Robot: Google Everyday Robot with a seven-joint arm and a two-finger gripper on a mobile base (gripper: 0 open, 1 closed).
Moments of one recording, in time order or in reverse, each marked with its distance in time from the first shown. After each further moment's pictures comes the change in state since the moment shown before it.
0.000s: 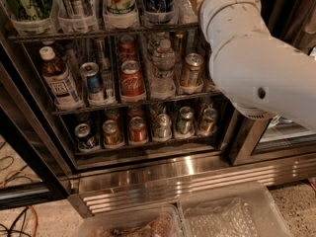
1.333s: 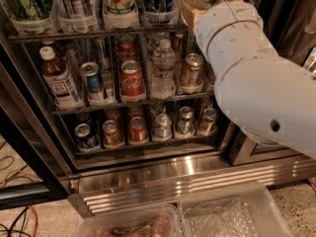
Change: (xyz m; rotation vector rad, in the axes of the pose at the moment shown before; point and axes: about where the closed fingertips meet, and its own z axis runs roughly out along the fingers) arm 0.008 0.015 -0.041 -0.058 0.057 -0.028
